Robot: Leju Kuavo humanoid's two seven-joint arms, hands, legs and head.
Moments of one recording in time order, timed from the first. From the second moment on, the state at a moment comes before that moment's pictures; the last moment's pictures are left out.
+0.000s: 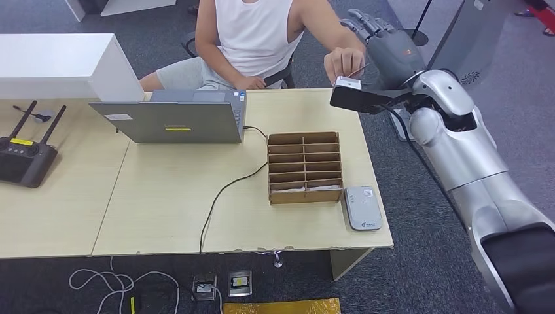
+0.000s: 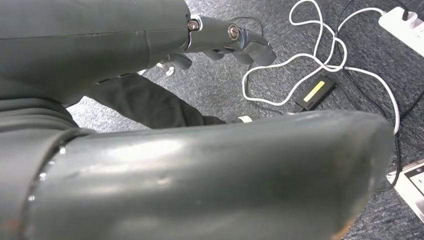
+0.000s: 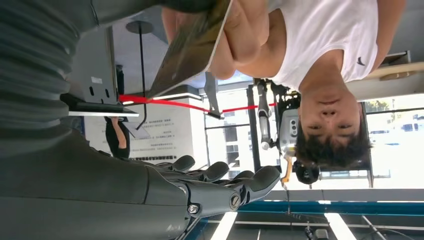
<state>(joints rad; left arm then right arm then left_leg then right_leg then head) -0.19 0.15 -0.43 -0.20 -0.37 0.33 -0.10 -1.09 -0.28 0.69 -1.00 0.86 -0.14 -0.31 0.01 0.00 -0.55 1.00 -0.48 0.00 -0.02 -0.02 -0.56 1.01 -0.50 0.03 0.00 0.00</state>
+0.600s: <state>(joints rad) -0.18 0.15 -0.44 -0.20 -0.36 0.34 -0.10 -1.02 -0.24 0.68 -0.95 0.80 -0.07 -0.30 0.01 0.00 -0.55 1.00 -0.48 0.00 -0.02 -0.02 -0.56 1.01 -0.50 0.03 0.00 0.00</state>
